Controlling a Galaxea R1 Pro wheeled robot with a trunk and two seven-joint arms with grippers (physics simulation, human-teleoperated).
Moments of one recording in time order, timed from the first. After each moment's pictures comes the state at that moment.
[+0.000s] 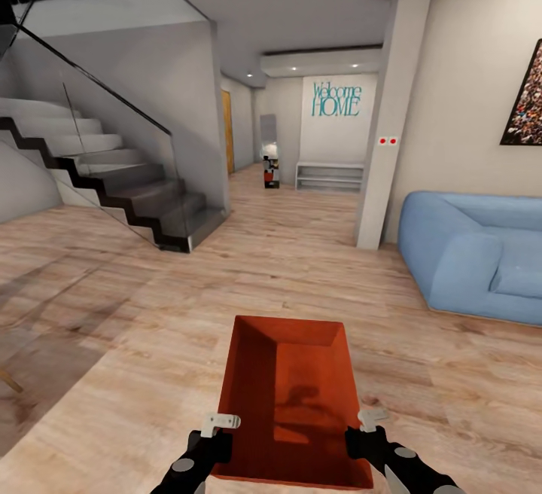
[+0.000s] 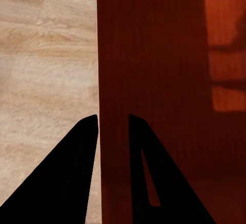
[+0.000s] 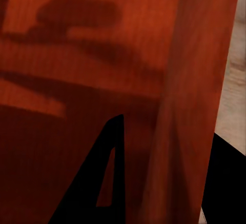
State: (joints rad) left arm -0.33 -0.05 -0.38 -0.66 0.27 0.09 0.15; right arm -0.55 -0.04 -0.04 -0.15 0.07 -0.13 0.23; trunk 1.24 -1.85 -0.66
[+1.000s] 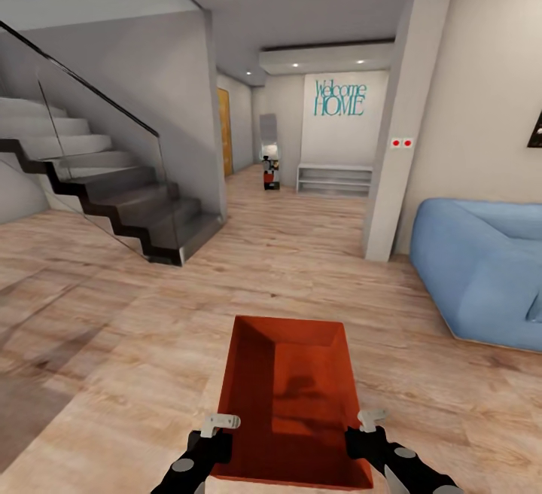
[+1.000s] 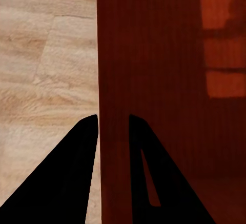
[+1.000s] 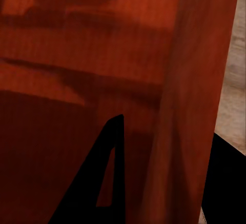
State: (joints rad) left arm -0.33 -0.05 -0.38 -0.66 0.27 0.09 0.15; right arm -0.55 -0.04 -0.04 -0.15 0.07 -0.13 0.23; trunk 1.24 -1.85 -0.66
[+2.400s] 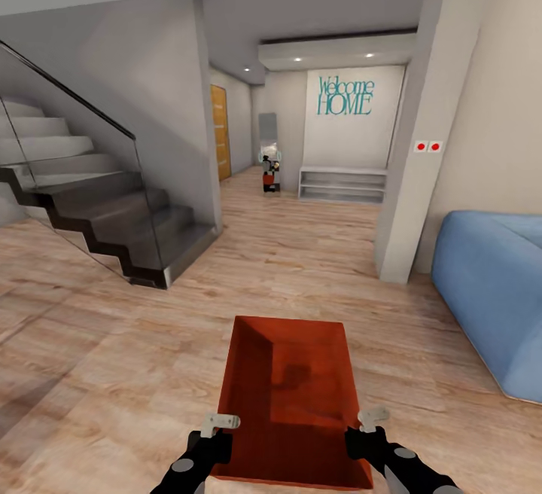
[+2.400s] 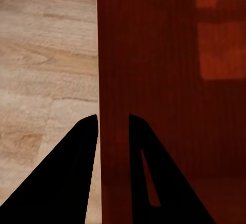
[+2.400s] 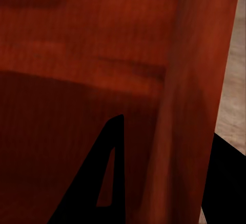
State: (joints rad) left arm -0.33 -0.05 -0.39 -0.65 0.27 0.09 0.15; right arm -0.55 -0.04 -0.04 -0.15 0.07 -0.13 0.23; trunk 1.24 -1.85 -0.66
